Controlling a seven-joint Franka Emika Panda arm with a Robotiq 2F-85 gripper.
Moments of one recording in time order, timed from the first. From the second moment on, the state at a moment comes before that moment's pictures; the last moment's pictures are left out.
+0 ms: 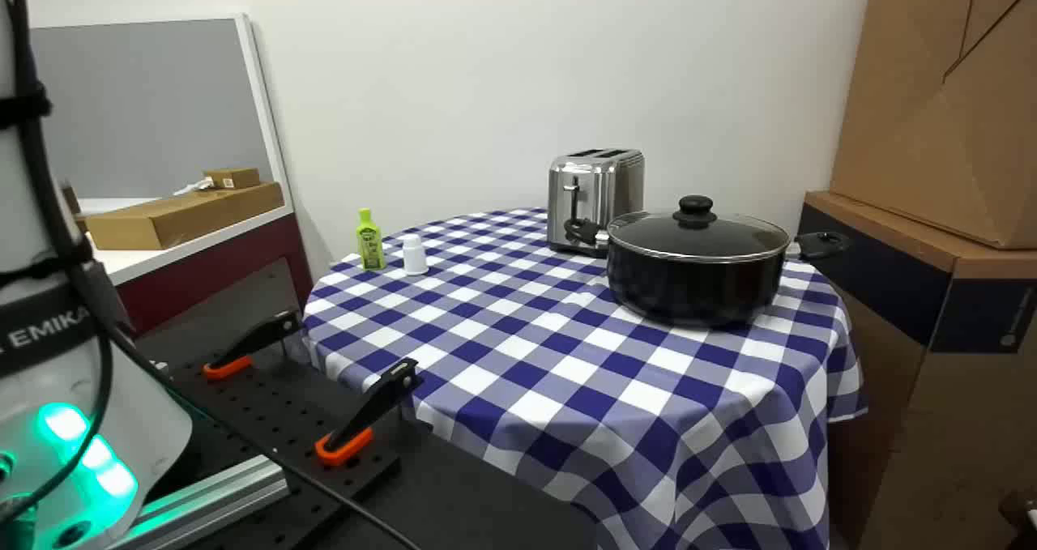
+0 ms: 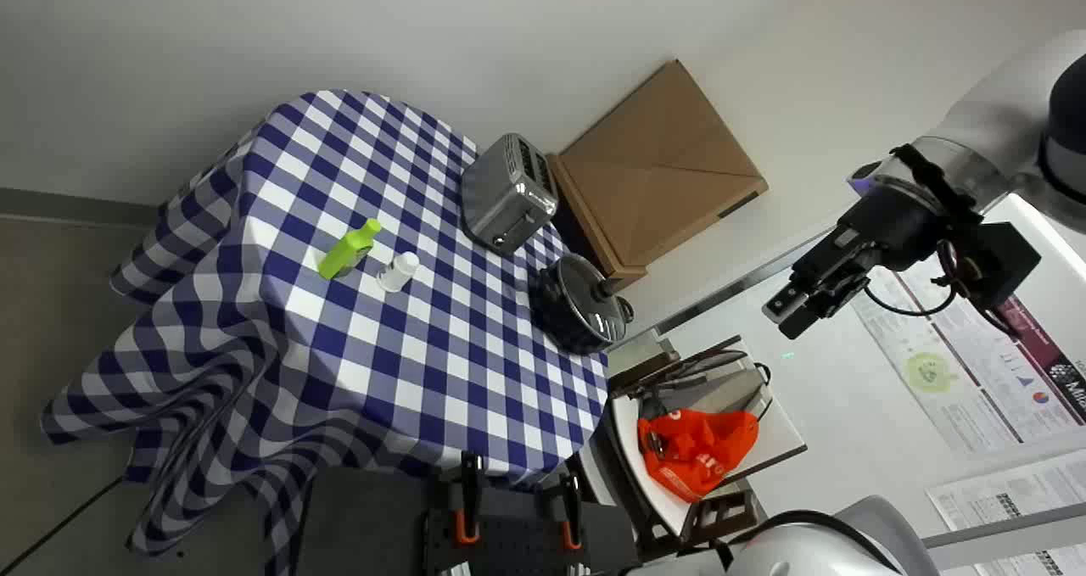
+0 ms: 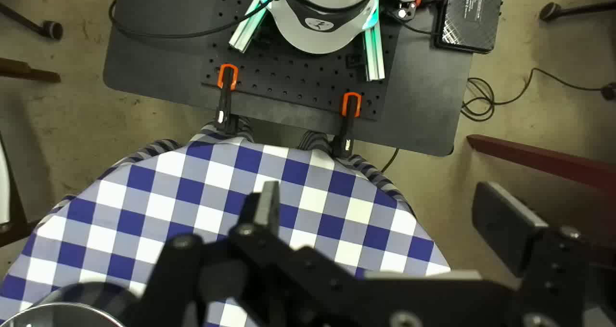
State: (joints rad) arm 0.07 -0.80 0.01 -2.39 0.01 1.31 -0.11
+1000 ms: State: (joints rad) arm -0.02 -0.59 -0.09 -2.44 -0.24 1.68 -0.12
